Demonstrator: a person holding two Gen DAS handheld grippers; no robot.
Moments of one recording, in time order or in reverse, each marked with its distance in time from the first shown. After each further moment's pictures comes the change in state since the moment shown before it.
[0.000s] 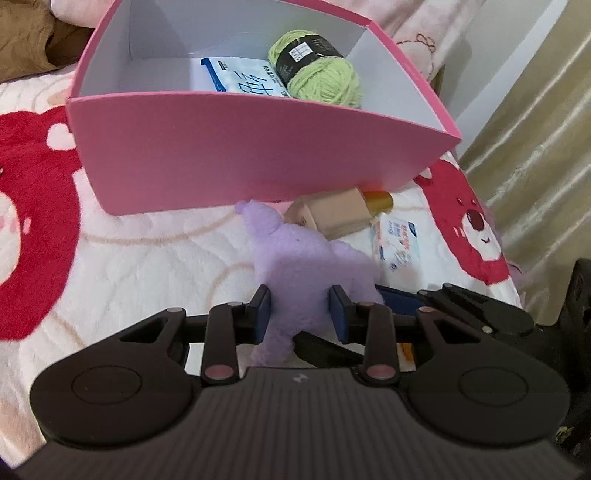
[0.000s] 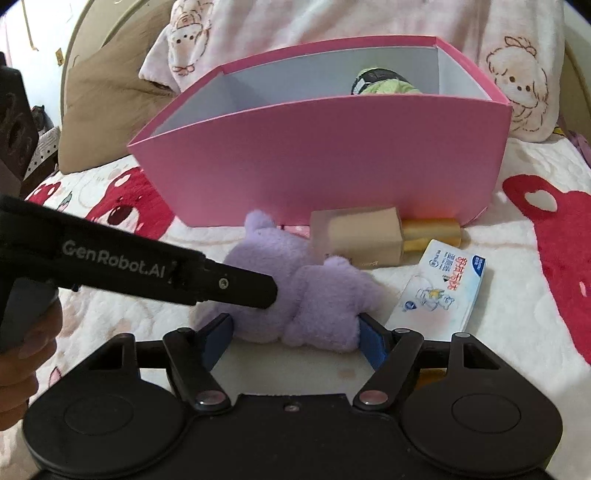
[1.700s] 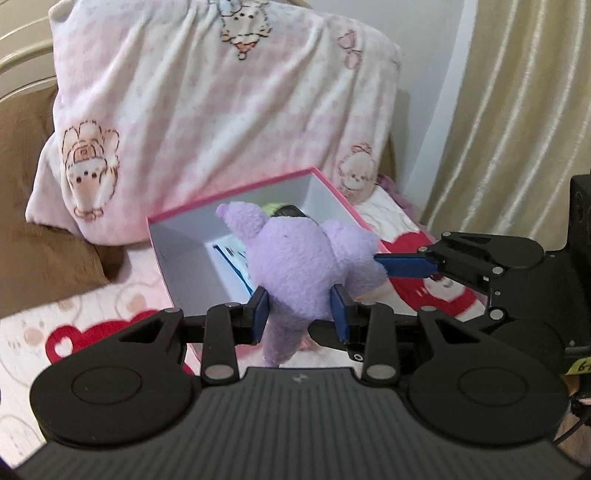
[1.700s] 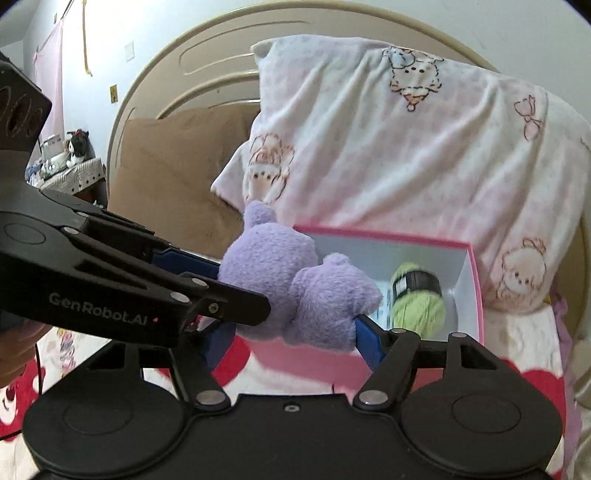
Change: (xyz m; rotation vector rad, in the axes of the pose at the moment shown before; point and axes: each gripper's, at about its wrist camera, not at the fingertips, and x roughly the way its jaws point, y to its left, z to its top) left arm -0.166 -0.053 0.121 0.330 -0.140 0.075; right arm -0.115 0.068 0.151 -0.136 -0.166 0.032
